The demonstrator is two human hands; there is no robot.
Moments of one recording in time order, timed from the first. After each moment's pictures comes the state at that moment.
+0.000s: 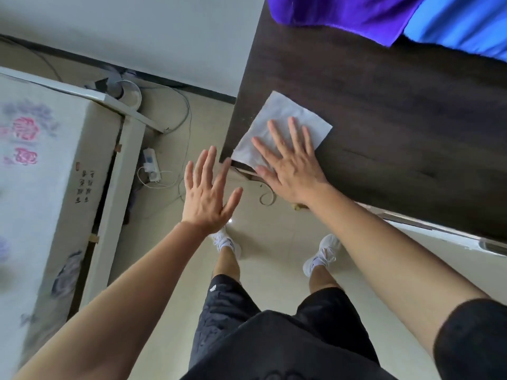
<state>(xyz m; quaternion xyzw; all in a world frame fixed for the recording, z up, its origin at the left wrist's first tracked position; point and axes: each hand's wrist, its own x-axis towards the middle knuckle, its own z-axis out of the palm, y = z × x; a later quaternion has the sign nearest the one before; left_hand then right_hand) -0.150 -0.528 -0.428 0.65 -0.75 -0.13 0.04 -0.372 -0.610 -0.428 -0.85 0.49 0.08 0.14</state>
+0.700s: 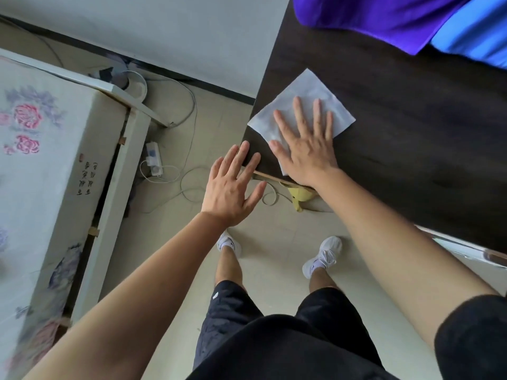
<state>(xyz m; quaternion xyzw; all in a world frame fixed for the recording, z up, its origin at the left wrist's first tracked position) -0.159 -0.547 -0.425 0.62 -0.76 -0.16 0.08 -0.354 -0.649 -0.424 -0.81 0.57 0.09 0.13</state>
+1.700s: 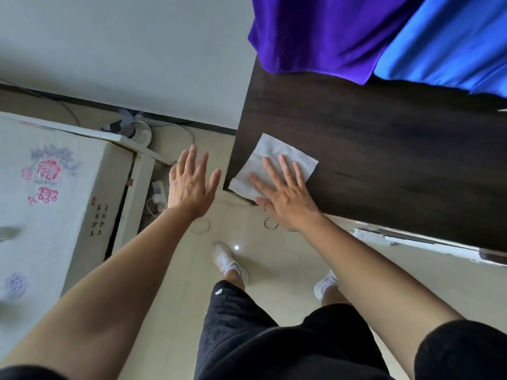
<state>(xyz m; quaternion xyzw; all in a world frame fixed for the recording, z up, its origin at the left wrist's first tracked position) -0.114 -0.603 -0.394 0.72 -0.68 -0.16 -0.02 -0.368 -0.591 -0.422 -0.84 0.50 0.09 0.16</state>
